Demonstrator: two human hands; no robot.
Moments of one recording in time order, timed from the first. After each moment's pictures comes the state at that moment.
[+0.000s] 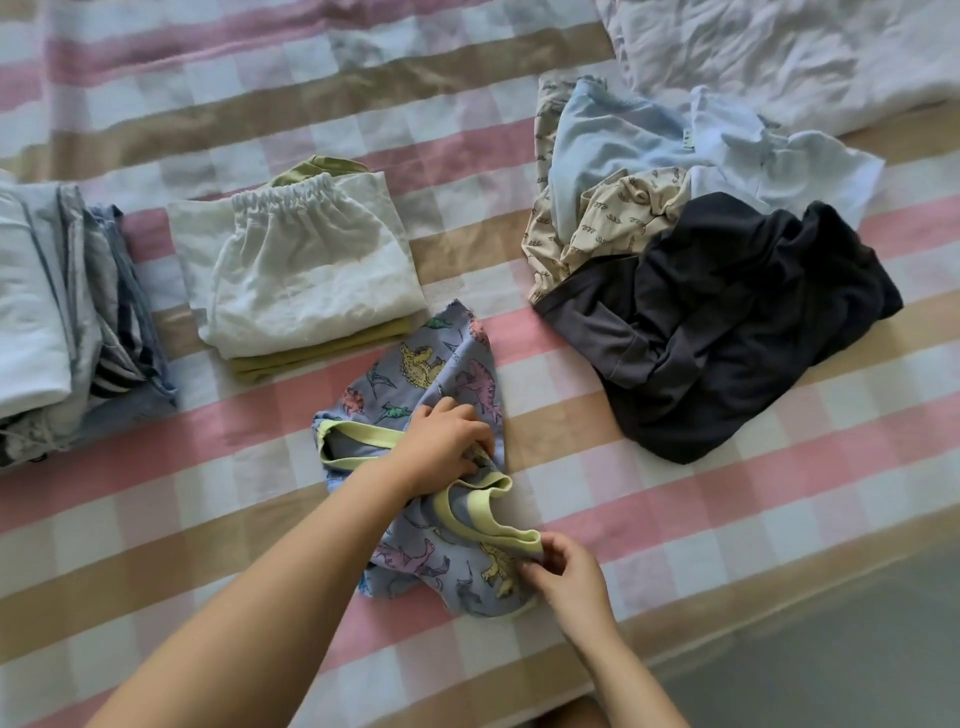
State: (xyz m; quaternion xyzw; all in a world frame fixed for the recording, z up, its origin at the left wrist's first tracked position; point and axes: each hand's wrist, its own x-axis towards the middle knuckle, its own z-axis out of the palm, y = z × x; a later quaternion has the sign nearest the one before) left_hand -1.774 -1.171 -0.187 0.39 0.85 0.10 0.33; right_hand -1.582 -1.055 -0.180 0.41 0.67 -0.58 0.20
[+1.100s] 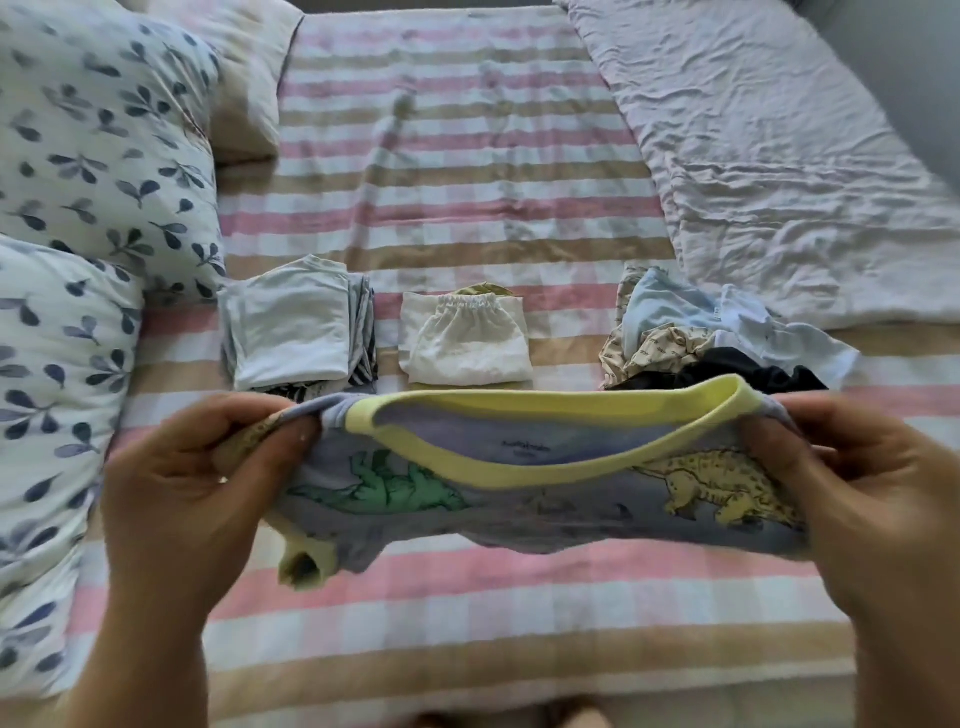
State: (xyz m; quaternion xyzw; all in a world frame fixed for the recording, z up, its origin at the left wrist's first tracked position) left_hand -1.654 -1.371 0.196 0.00 0.82 0.55 -0.14; right_hand -1.623 -1.051 0.220 0.06 0.78 -0.61 -0.13
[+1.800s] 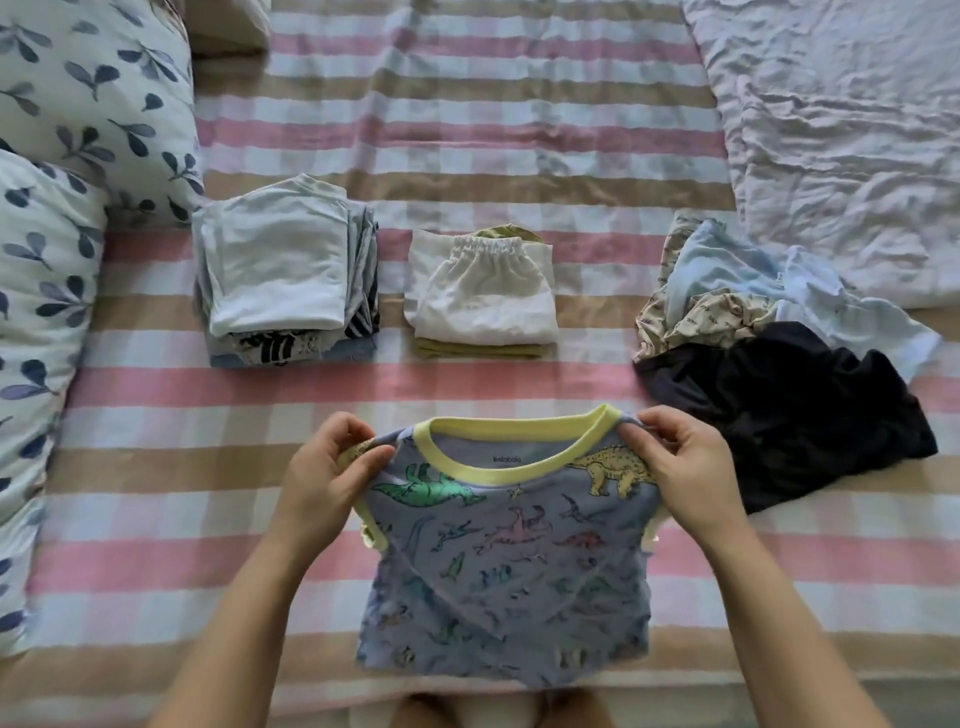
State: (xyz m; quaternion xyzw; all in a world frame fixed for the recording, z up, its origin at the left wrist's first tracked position) left_hand -1.679 -1.376 0.001 -0.08 0.86 0.50 0.07; right_hand -1.688 -1.060 0.020 0.13 0.83 -0.54 0.06
